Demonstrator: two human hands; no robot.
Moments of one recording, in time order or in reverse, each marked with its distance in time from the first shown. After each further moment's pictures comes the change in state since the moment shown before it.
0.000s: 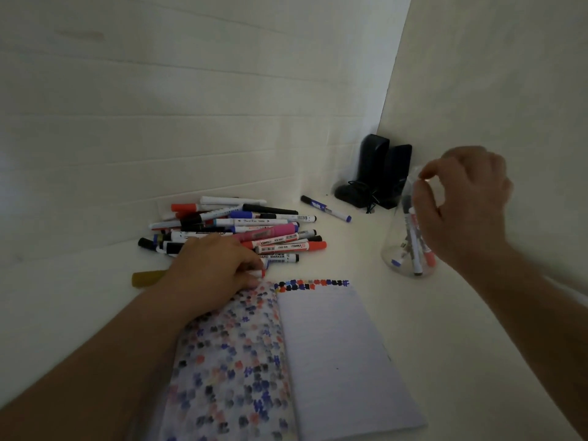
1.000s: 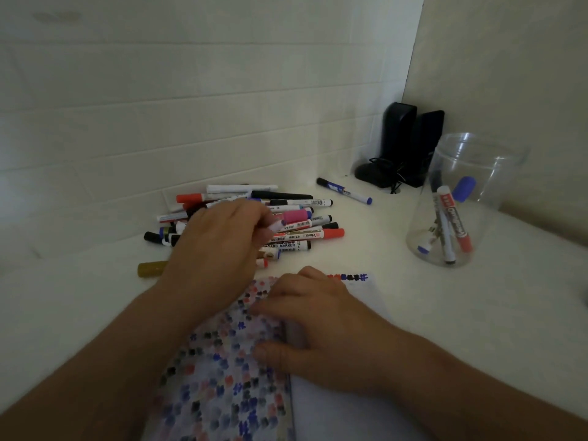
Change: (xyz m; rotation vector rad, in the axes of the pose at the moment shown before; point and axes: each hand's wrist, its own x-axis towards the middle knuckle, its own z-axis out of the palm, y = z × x) left_hand -0.003 0.031 -0.013 -0.133 0.343 -0.001; right_hand -0.083 -0.131 0.017 0.624 -1.066 -0.295
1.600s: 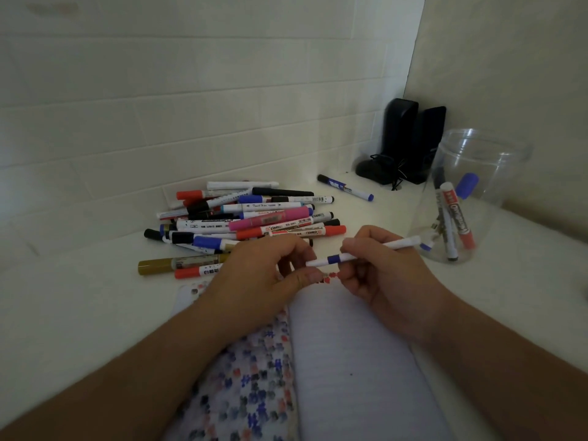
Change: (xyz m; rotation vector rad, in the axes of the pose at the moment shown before) left_hand -0.015 0.023 0.025 -0.391 -0.206 -0.002; right_hand -0.006 0.041 -0.026 1.320 0.513 0.438
